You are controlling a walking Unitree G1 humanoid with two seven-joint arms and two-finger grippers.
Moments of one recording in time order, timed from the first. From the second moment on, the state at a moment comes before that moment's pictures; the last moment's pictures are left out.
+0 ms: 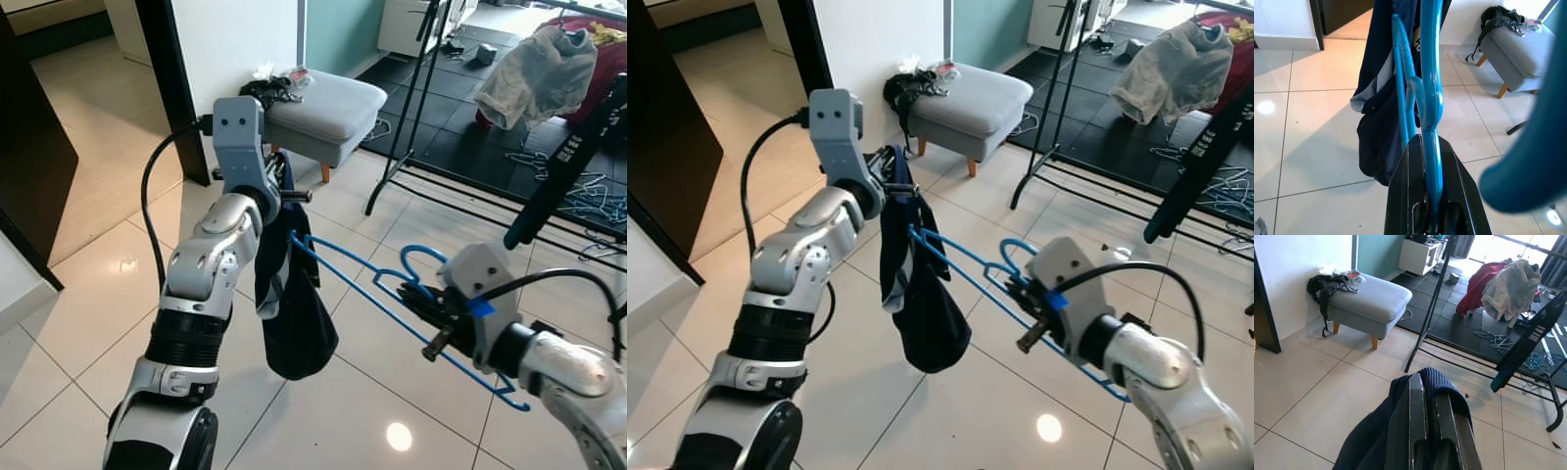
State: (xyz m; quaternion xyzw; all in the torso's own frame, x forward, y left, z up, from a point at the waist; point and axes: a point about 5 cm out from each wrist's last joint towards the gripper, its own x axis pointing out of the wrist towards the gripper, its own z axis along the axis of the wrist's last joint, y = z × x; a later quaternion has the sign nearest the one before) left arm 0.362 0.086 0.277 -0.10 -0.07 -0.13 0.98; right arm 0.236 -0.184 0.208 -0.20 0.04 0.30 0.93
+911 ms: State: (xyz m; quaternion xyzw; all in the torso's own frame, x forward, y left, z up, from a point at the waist) left arm 0.357 0.080 0.283 -0.11 -0.08 -0.14 0.98; right arm 0.221 -0.172 0.207 -0.18 0.06 0.37 0.91
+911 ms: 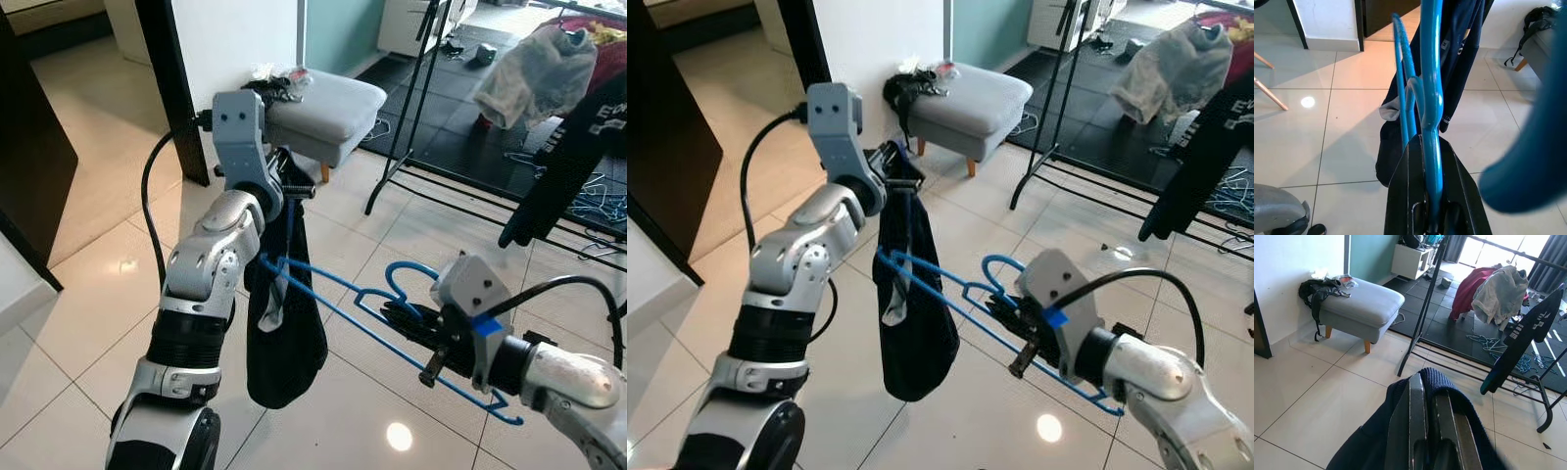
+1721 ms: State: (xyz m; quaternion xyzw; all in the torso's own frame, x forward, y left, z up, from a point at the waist) left arm 0.357 0.077 0.282 -0.11 -0.07 -0.15 0.98; right arm 0.243 -0.189 0.218 -0.18 0.04 0.26 0.95
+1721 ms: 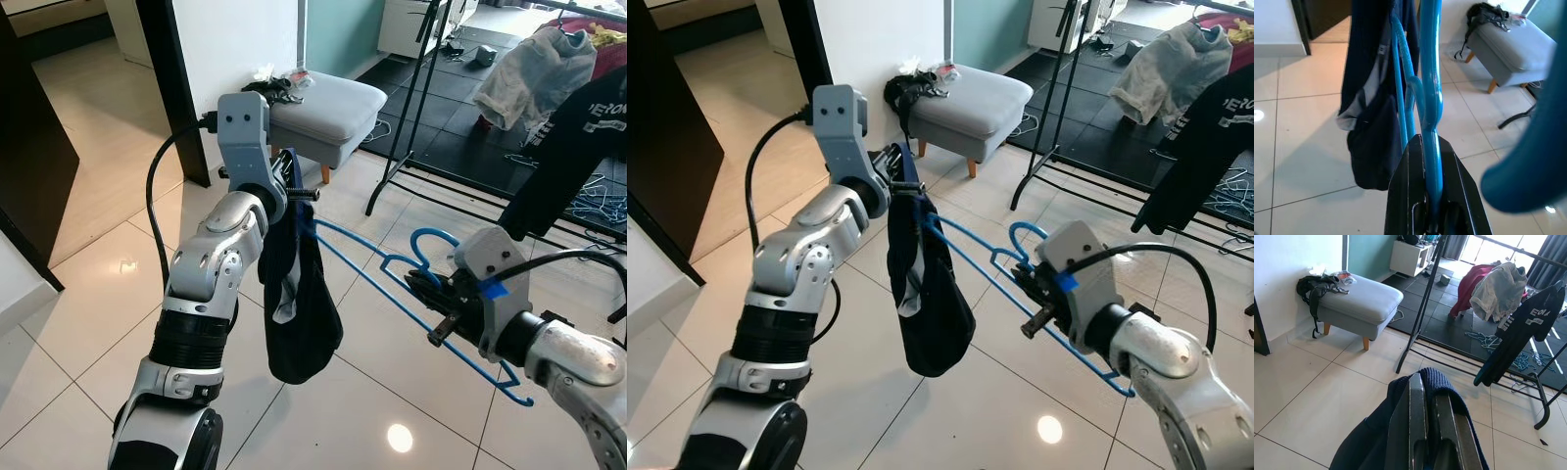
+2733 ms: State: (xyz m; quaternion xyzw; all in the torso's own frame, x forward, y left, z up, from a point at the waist) left arm 0.316 0.030 0.308 -0.21 -0.10 -0.39 0.89; right arm 0.266 -0.183 0.229 -0.15 0.00 0.22 0.96
